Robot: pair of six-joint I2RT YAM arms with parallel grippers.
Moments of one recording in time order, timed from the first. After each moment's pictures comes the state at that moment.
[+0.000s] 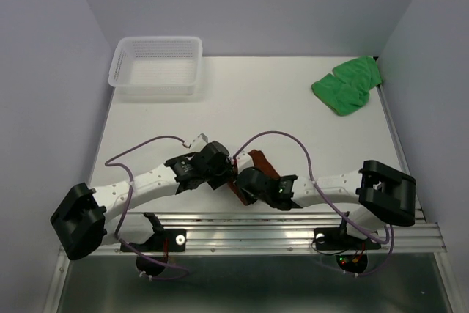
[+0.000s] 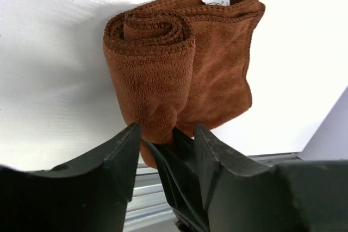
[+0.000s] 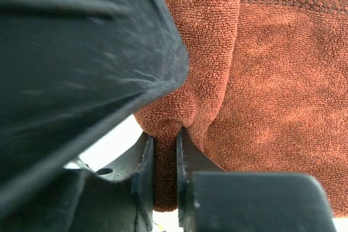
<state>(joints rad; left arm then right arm) -0.92 1.19 0.69 -0.45 -0.19 -1.41 1.23 1.55 0.74 -0.01 0.29 0.46</state>
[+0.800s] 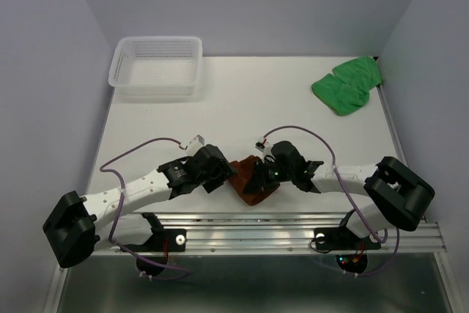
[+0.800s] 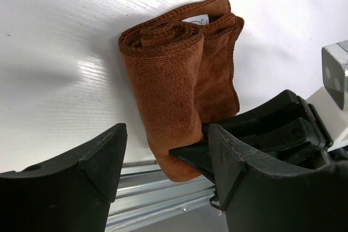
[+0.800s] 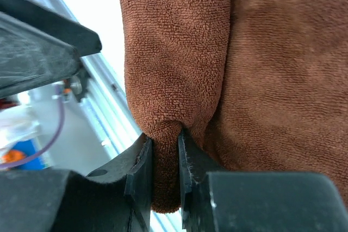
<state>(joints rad) -0.92 1.09 0.63 -0.43 -0.20 -1.40 0.85 1.46 0.55 0.23 -0.47 0.71</state>
